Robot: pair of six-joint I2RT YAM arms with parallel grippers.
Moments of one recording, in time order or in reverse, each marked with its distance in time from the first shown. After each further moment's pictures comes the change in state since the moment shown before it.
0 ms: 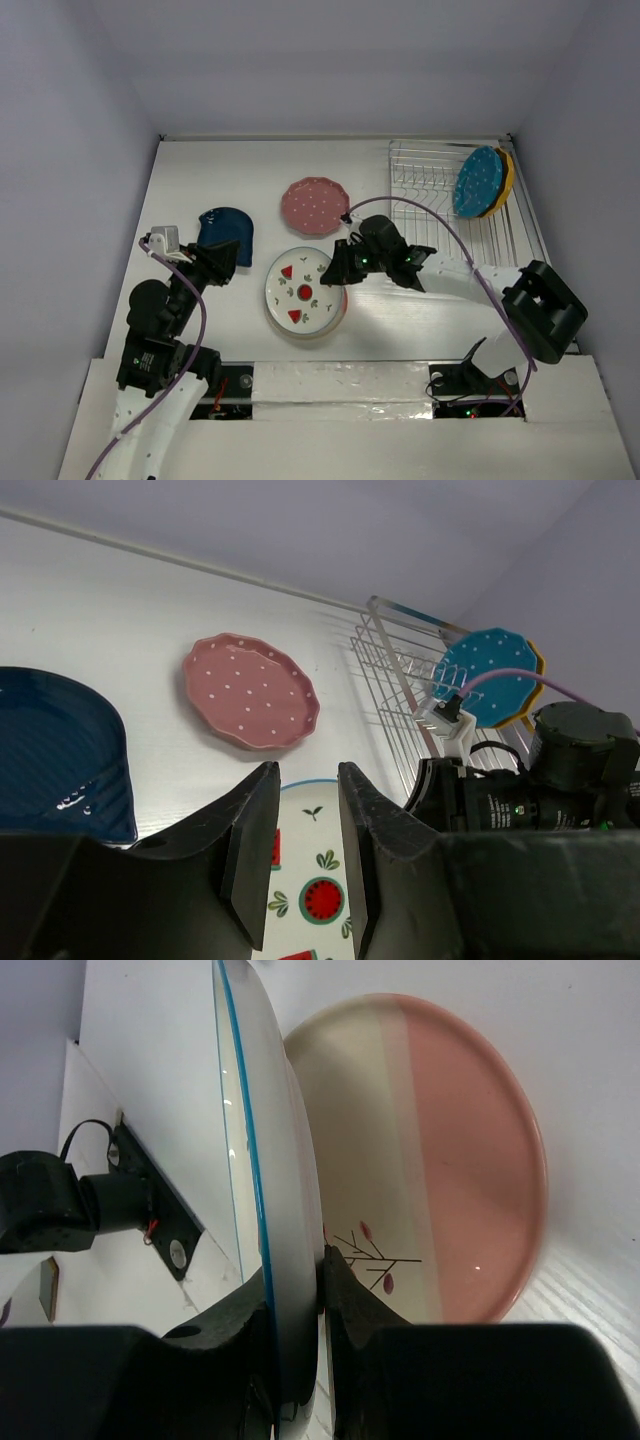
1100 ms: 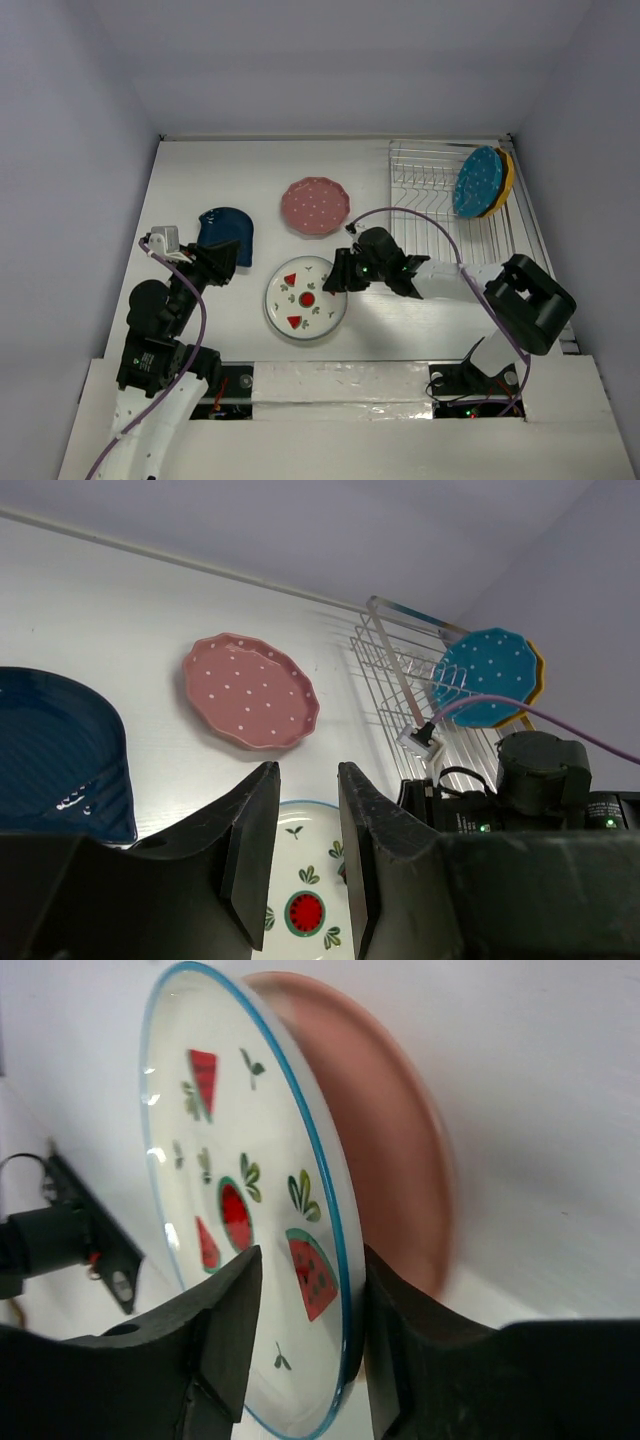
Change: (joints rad) left arm 0.000 0.000 0.000 0.000 0.000 0.000; right arm 0.005 0.079 -0.100 0.122 0.069 0.055
